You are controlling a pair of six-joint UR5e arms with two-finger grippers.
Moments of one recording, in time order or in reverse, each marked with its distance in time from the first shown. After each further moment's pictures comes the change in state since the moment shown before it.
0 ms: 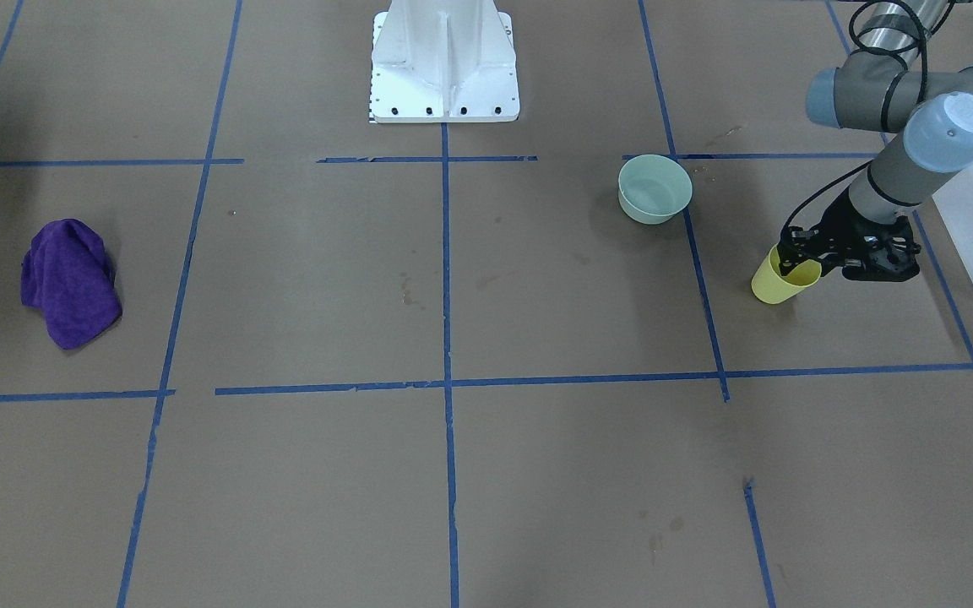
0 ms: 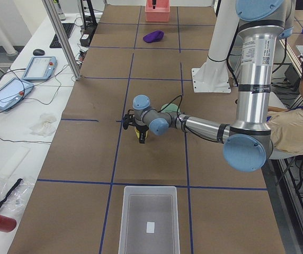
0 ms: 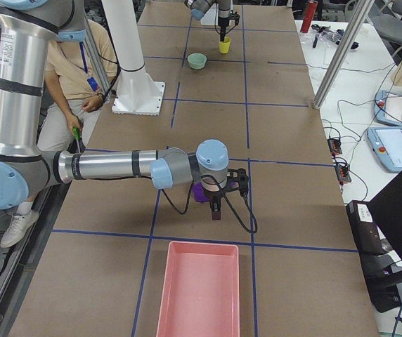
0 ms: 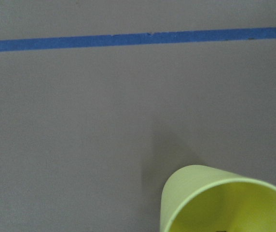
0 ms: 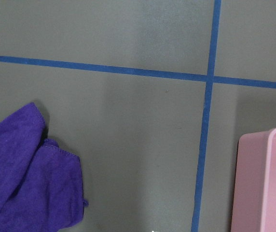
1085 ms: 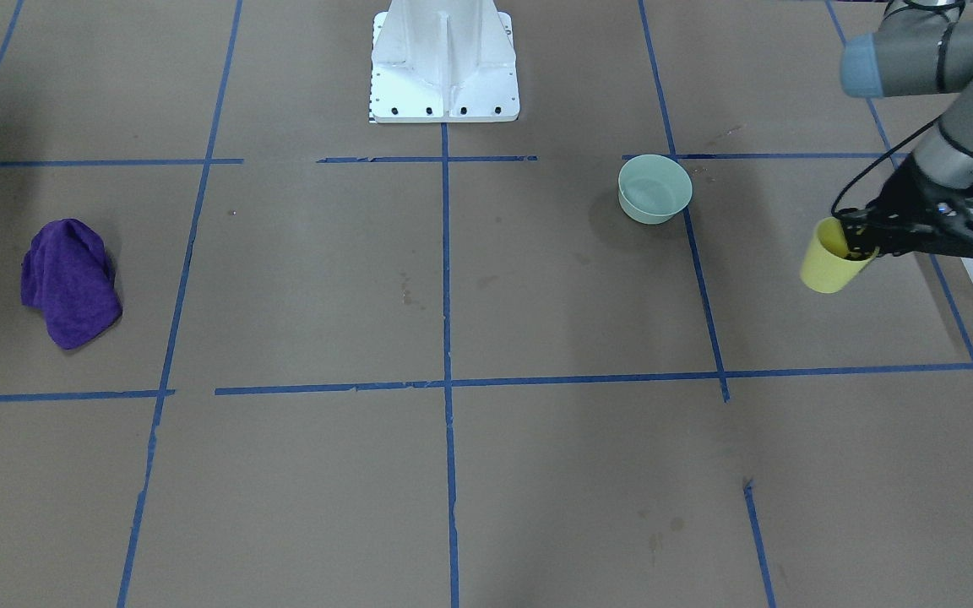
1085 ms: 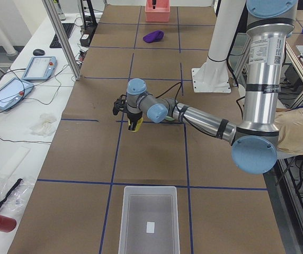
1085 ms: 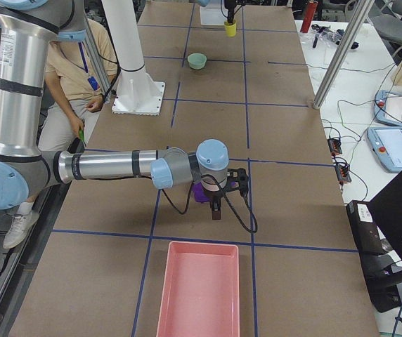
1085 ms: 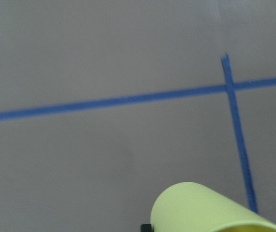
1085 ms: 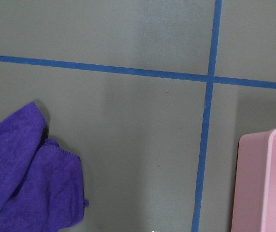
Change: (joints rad) left arm -0.250 0.001 -0.167 0.202 -0.015 0.359; right arm -0.001 0.000 0.001 0.000 0.000 0.000
